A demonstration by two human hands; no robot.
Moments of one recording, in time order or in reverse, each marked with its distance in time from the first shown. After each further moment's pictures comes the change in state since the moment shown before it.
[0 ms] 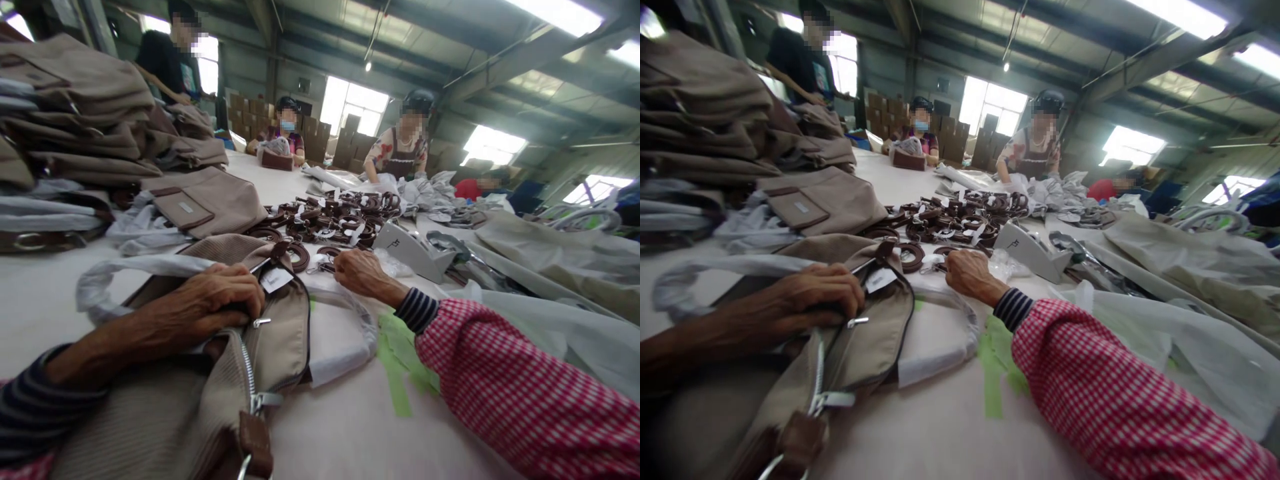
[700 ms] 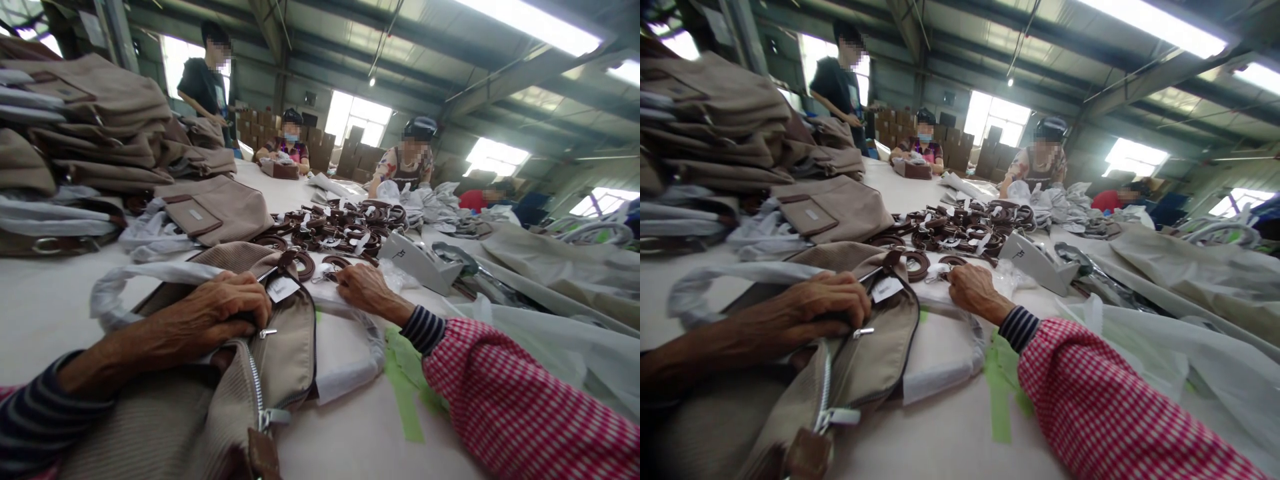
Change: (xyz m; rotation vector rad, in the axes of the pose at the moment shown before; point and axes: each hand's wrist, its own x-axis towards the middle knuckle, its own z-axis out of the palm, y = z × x) left_hand 0.002 0.003 0.002 -0.008 0.025 0.010; right_hand -0.005 -0.004 0.009 -0.018 -0.008 -0.002
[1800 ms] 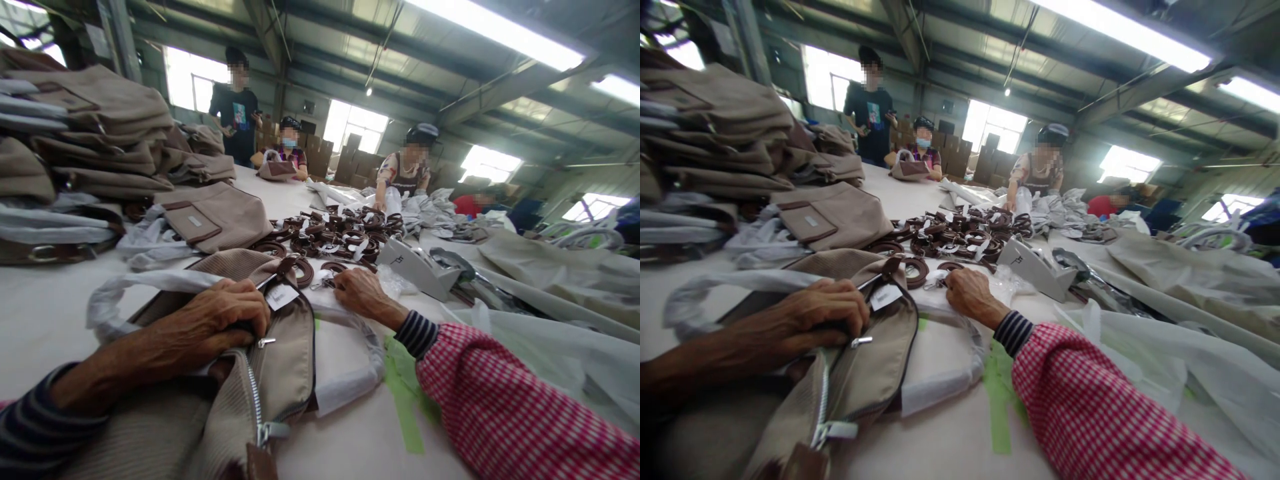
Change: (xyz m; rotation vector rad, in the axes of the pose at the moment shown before) left_hand 0.000 0.001 0.001 -0.008 -0.011 -0.029; right_hand 0.008 -0.004 -0.003 0.032 -0.013 0.016
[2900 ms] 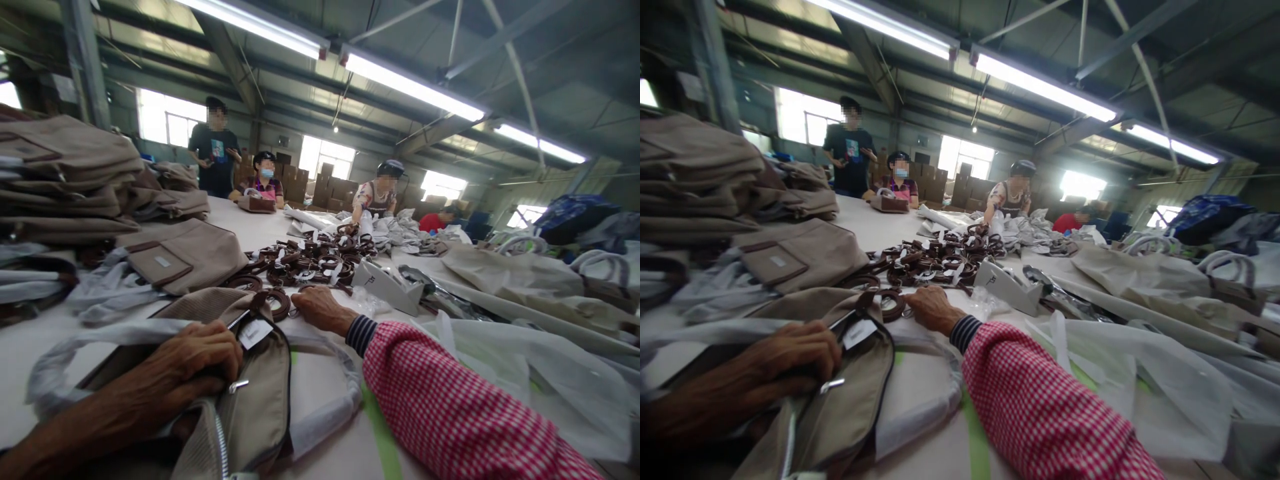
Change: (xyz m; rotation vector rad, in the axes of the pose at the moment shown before) left_hand 0.004 -0.002 -0.006 0.036 -0.077 0.013; right_hand 0.042 -0.003 0.007 -0.019 0.069 -0.291
